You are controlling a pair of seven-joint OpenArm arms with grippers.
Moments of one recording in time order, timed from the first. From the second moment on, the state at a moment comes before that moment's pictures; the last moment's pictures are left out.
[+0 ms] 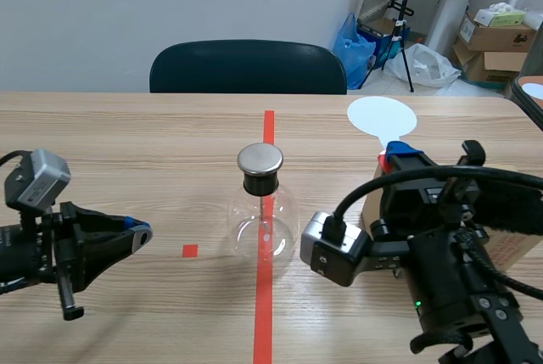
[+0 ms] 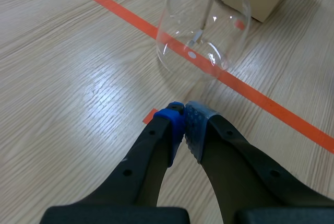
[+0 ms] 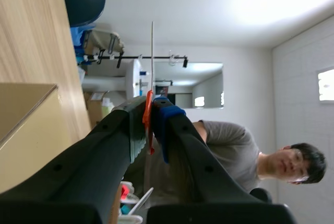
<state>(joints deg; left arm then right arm) -0.4 -42.8 32.3 67.0 -20.9 -41.8 -25.6 -26.6 16.4 -21.3 95.3 -90.0 -29.6 -15.8</state>
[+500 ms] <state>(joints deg) -8.8 -33.6 42.0 57.6 -13.3 -41.8 -32.8 -20.6 14.4 -29.1 88.0 -91.3 -29.5 -23.6</state>
